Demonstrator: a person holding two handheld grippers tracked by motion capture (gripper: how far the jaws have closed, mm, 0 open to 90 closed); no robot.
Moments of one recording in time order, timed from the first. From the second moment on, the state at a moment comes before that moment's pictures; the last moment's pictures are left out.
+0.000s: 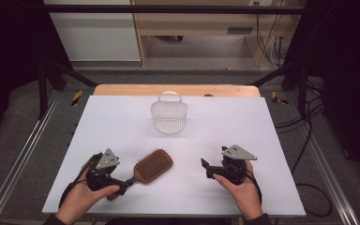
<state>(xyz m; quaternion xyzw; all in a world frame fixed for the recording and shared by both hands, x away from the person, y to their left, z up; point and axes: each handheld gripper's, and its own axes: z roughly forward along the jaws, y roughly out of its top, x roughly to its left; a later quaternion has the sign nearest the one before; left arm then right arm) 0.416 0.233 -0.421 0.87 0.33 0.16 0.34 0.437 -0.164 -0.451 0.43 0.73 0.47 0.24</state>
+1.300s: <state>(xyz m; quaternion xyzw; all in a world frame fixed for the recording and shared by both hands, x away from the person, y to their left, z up) 0.435 0.213 -0.453 0.92 0.31 0.06 0.24 0.439 -0.164 -0.458 0.44 0.74 0.45 0.23</state>
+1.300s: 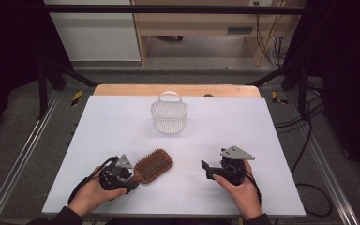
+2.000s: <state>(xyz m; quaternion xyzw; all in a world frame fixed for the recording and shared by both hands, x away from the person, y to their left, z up) 0.436 0.207 -0.453 0.93 0.30 0.07 0.21 0.439 -0.163 -0.459 0.44 0.75 0.45 0.22</state>
